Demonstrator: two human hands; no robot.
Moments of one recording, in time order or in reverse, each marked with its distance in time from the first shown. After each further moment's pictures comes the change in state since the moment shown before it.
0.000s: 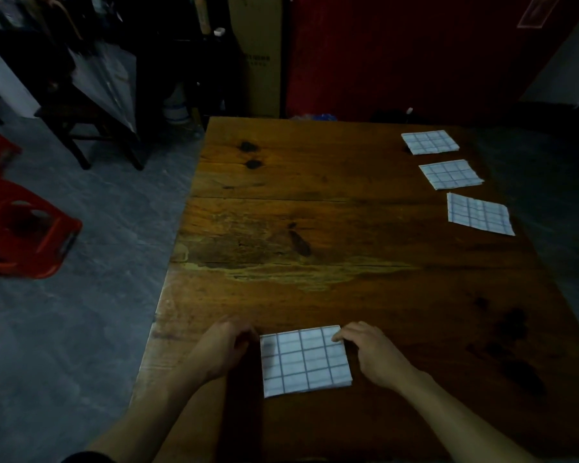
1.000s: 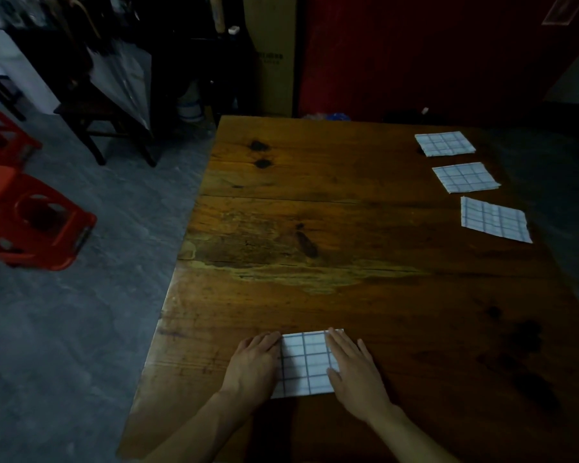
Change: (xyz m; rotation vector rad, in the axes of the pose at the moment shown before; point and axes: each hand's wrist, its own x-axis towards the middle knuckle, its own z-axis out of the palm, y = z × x) left_hand -0.004 0.046 0.059 0.389 -0.028 -0.004; right_hand 0.003 -0.013 0.062 -0.094 0.095 -0.012
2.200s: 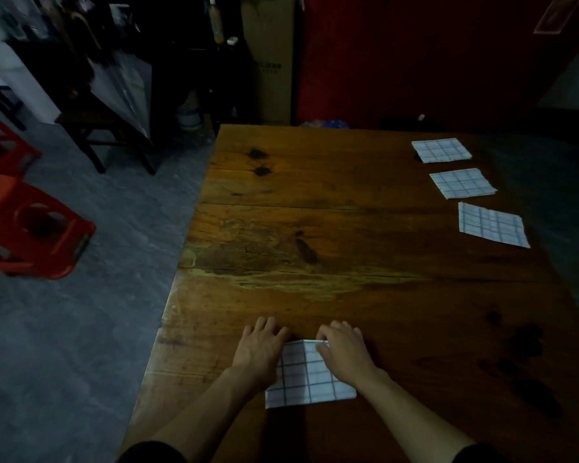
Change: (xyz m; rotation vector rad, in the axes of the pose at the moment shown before) left_hand 0.036 -0.003 -0.026 0.091 -0.128 -0.026; right_hand 0.046 -0.024 -0.037 0.032 0.053 0.014
